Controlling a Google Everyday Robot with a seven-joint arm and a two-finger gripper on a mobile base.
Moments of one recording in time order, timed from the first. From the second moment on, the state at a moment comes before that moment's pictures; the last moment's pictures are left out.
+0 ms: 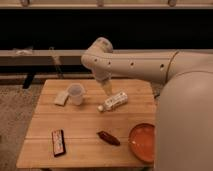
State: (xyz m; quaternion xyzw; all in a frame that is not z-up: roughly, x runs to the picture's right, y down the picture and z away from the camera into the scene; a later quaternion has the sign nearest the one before) arm -0.007 -0.025 0.763 -0.20 -0.01 -0.23 0.95
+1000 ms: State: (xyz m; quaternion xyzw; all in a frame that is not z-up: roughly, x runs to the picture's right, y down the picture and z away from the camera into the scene) arm -0.034 0.019 0.729 -0.20 -0.06 -0.25 0.94
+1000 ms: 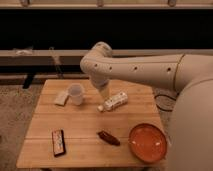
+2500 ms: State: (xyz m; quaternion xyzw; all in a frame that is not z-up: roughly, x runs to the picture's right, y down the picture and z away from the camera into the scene) arm -0.144 0.275 0.661 -0.27 -0.18 -0.40 0.86
